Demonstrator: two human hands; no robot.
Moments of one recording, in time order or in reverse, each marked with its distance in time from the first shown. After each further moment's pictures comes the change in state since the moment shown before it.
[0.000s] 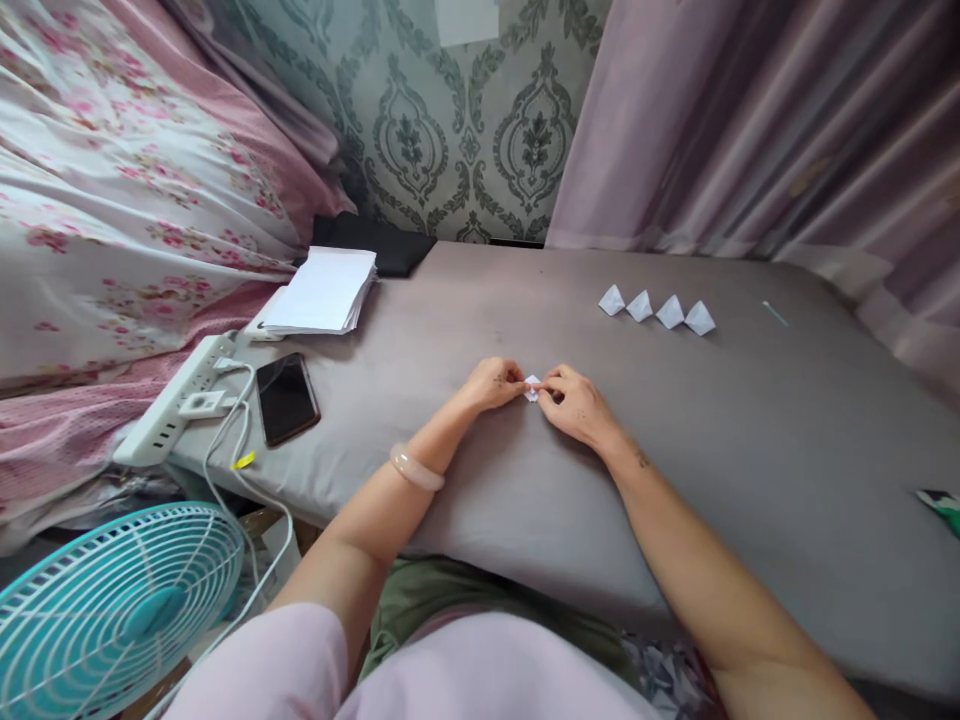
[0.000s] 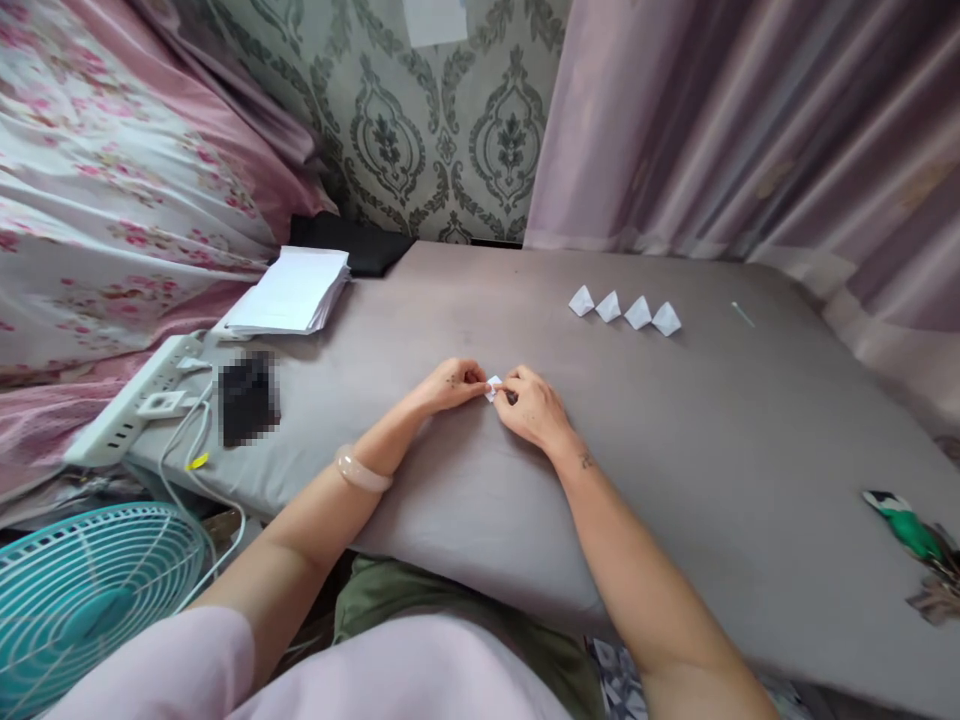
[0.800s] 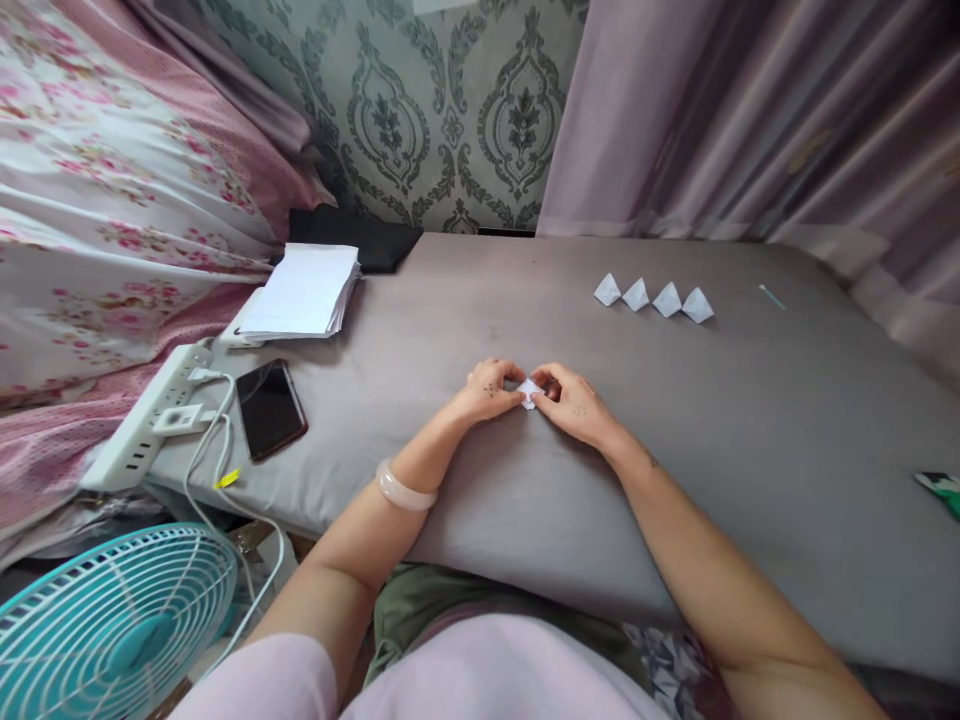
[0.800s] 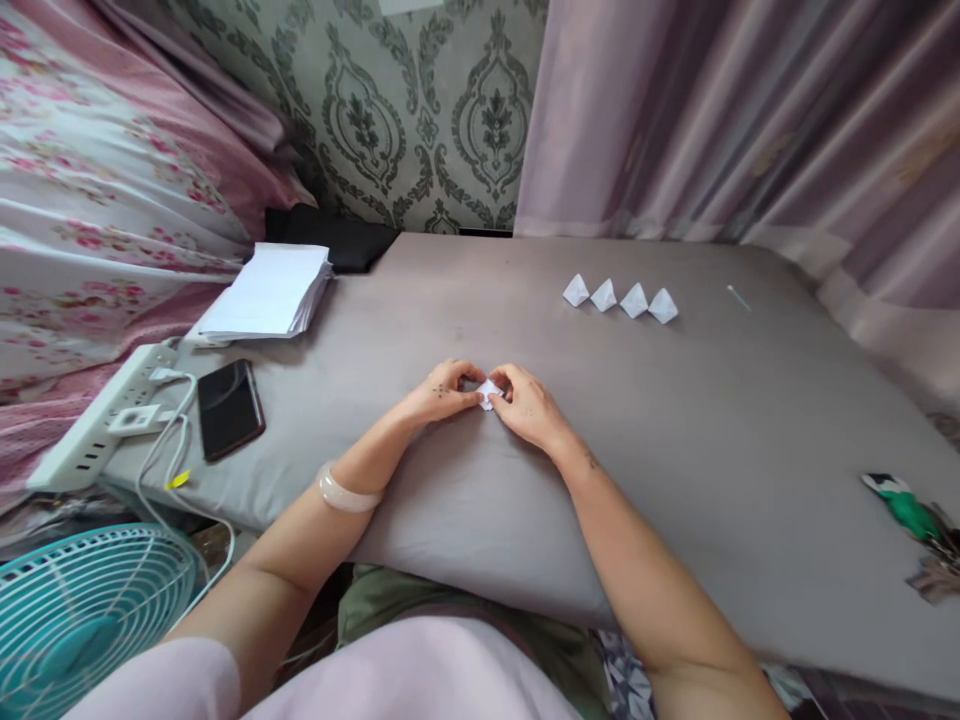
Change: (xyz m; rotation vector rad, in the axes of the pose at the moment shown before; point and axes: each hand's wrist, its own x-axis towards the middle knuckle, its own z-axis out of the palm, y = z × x) left_hand -0.013 0.003 -0.002 0.035 0.004 -0.002; right_hand 0.003 0.000 -0.001 0.302 -0.074 0.122
